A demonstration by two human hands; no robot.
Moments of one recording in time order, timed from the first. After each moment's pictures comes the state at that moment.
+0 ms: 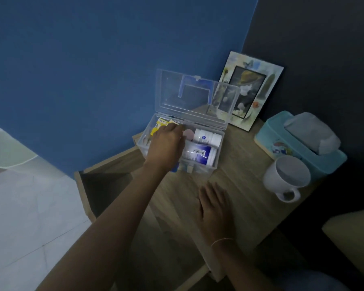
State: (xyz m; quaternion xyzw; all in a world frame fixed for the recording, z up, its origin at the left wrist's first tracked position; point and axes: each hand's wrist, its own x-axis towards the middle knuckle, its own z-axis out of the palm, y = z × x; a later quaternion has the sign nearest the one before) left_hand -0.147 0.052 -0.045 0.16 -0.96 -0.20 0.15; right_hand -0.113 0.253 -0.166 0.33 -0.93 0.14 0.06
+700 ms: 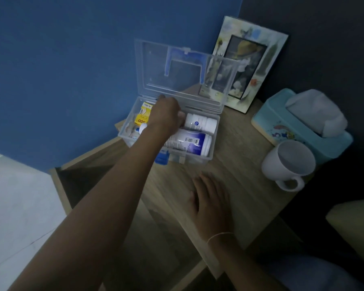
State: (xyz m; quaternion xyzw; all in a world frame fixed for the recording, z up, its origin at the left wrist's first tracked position) left_hand -0.218 0.040 -0.050 0.24 -0.93 -0.27 0.06; right_hand -0.111 0.251 -0.161 0.30 -0.94 0.14 0.07
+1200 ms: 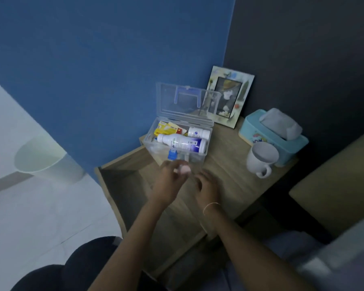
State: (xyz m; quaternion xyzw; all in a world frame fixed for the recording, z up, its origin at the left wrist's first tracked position) left_hand -0.023 0.138 -0.027 0.20 -0.86 -0.45 0.12; right_hand -0.098 0.251 -0.119 0.19 -0.92 0.33 -0.12
